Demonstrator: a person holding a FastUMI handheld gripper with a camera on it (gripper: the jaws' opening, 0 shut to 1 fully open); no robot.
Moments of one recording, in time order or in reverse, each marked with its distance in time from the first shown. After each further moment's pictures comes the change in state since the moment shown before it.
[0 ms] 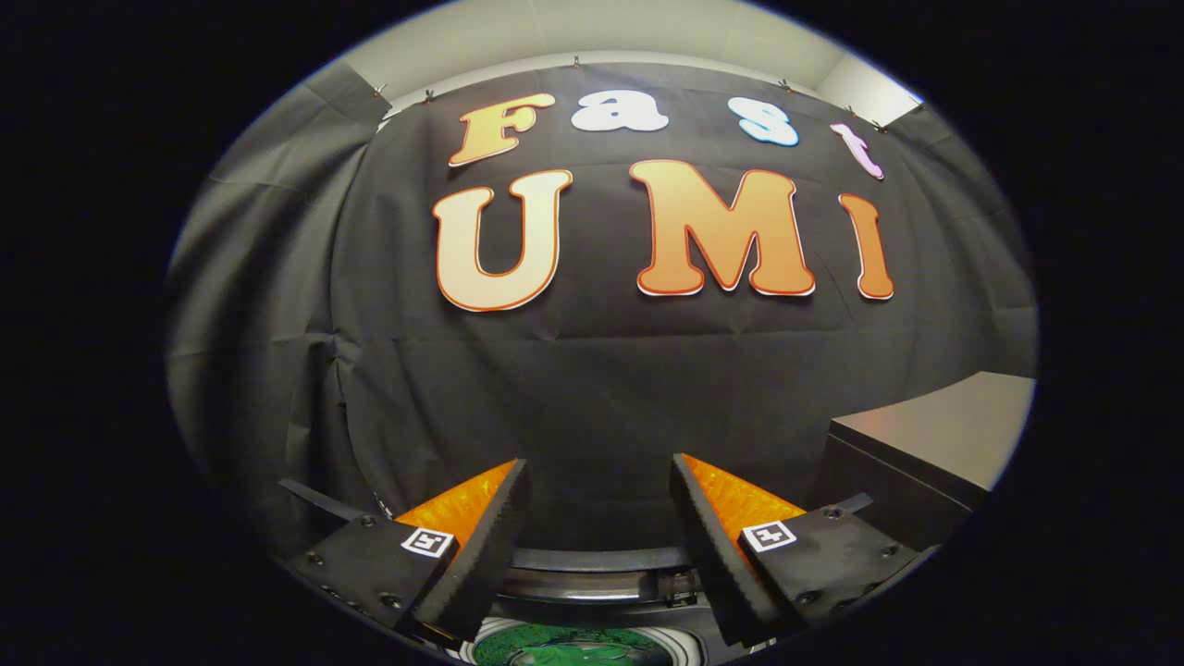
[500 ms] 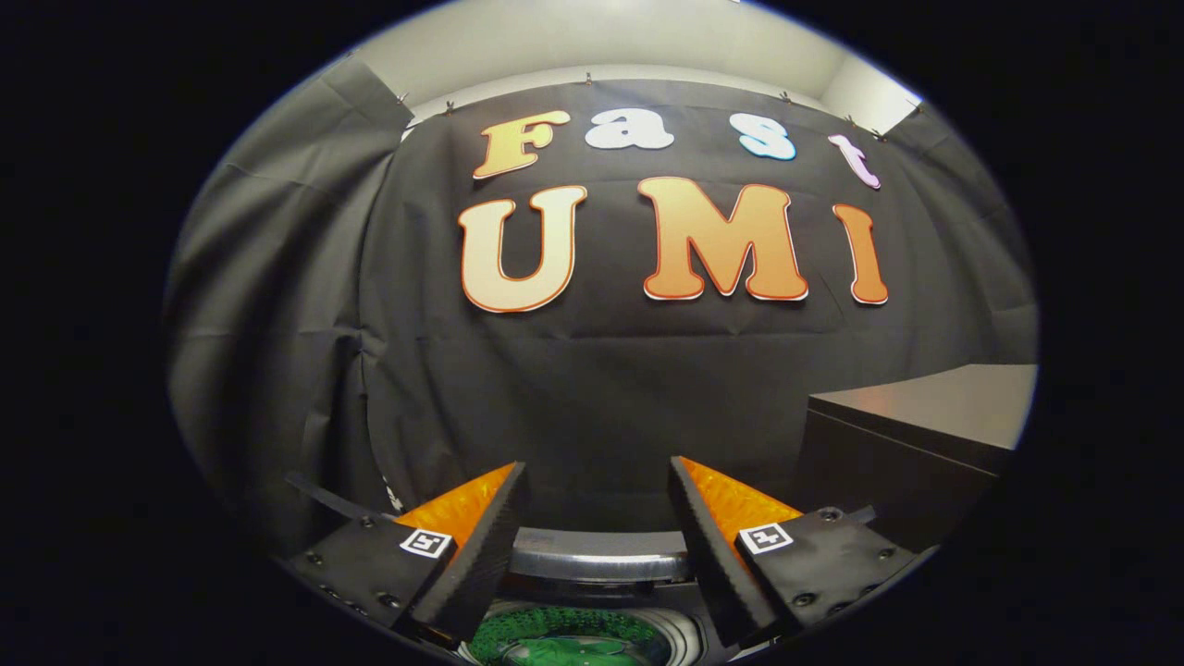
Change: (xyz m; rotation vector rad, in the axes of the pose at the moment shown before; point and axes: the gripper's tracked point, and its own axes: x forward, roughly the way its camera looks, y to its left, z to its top) arm -0.004 0.003 -0.009 -0.035 -0.002 0.051
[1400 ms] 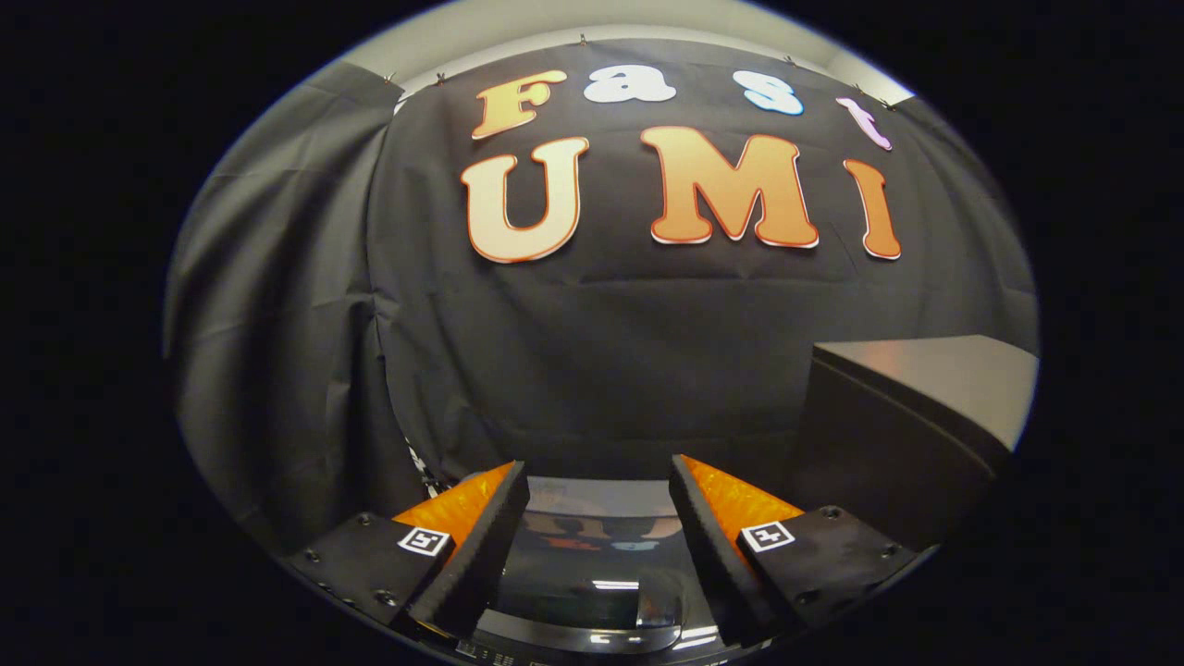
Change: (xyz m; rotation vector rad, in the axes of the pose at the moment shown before) arm -0.030 -0.007 0.031 0.048 0.120 0.027
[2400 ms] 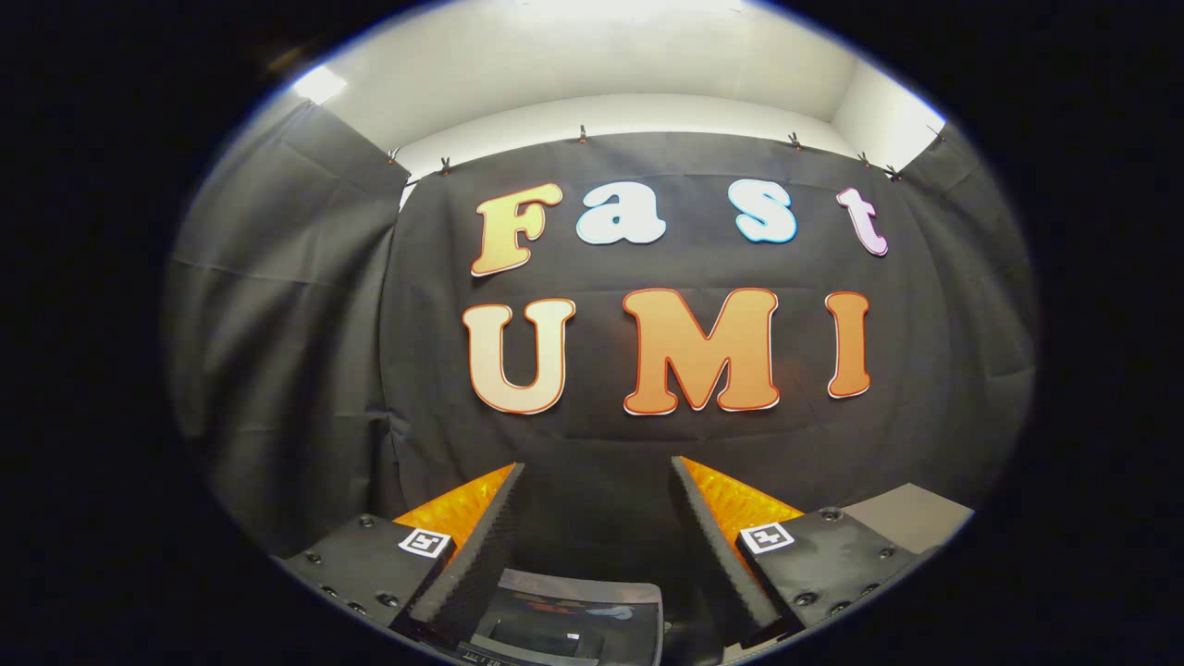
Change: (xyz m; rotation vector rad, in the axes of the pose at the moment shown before) arm -0.125 -0.062 0.243 -0.039 -0.242 0.009
